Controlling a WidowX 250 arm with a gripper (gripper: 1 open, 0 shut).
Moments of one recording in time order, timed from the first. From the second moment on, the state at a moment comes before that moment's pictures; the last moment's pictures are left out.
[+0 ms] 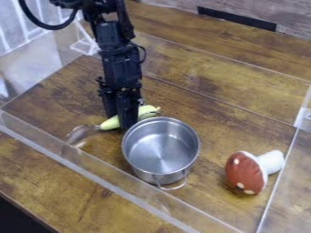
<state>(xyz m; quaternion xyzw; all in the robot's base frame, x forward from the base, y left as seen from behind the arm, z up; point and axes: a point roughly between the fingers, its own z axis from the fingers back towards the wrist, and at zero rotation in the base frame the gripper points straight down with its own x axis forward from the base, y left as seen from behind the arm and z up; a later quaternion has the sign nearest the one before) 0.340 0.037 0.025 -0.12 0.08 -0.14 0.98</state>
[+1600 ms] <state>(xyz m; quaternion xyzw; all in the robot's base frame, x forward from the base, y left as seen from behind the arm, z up) 0.337 0.067 0.085 -0.13 0.09 -0.05 0.99</state>
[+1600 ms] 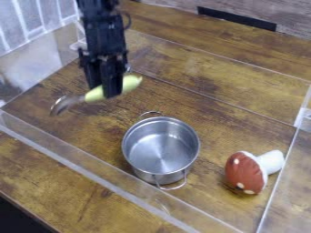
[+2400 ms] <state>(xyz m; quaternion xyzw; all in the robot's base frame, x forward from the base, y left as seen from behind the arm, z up) 0.380 -0.058 0.147 -0.15 0.04 -0.03 0.99</state>
